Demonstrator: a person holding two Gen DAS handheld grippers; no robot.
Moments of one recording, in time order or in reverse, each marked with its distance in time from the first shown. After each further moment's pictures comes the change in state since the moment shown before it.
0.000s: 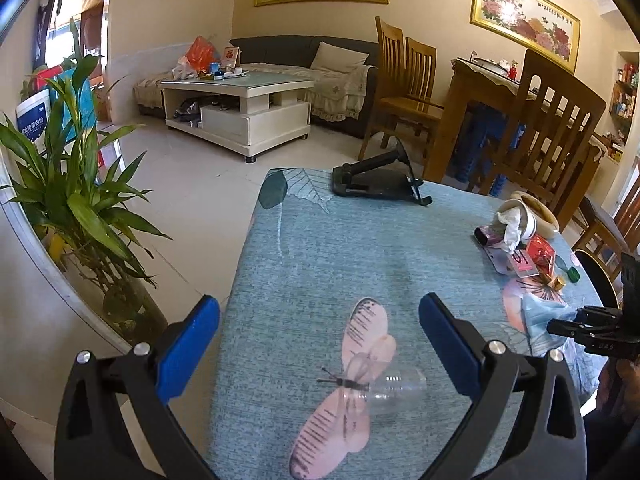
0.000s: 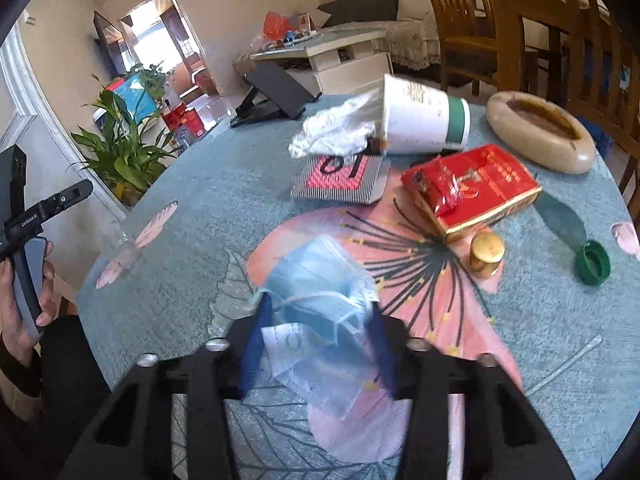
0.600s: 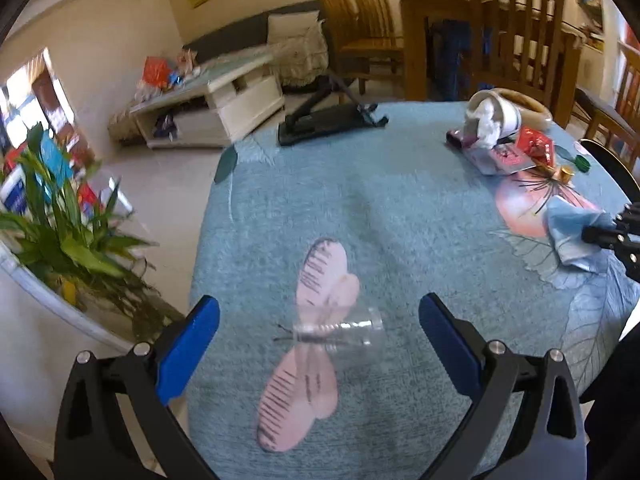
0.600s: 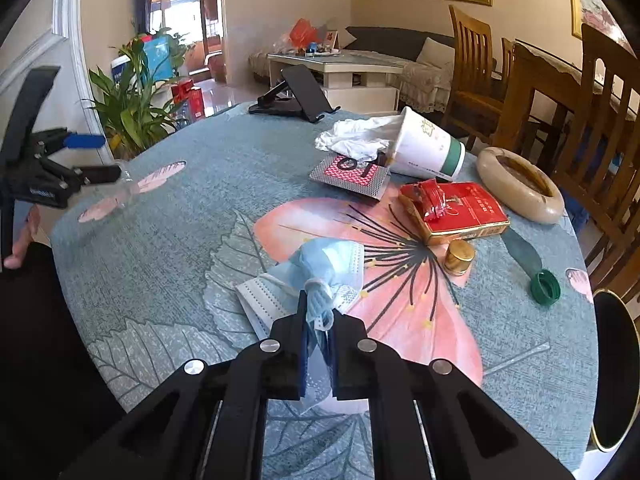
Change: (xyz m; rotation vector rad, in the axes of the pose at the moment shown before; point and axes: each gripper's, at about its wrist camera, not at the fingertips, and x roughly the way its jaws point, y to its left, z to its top) left arm 0.023 -0.069 -0.032 0.271 0.159 0.082; right arm -0.025 0.028 -0.029 -0.231 -0.085 -0.121
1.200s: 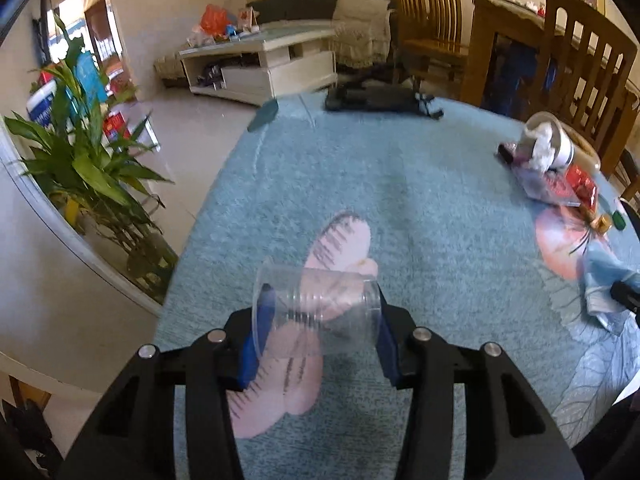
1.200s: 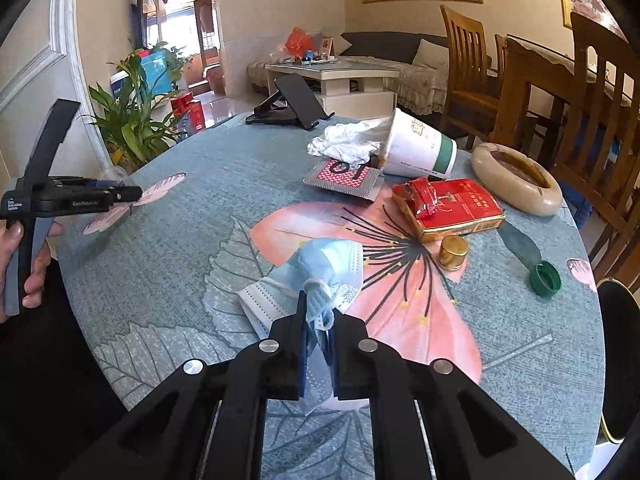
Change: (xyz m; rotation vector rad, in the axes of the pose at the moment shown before) left arm 0.012 0.006 -0.009 -0.233 0.027 0.073; right arm -0.005 -0.012 -0.004 0.046 -0.031 0.016
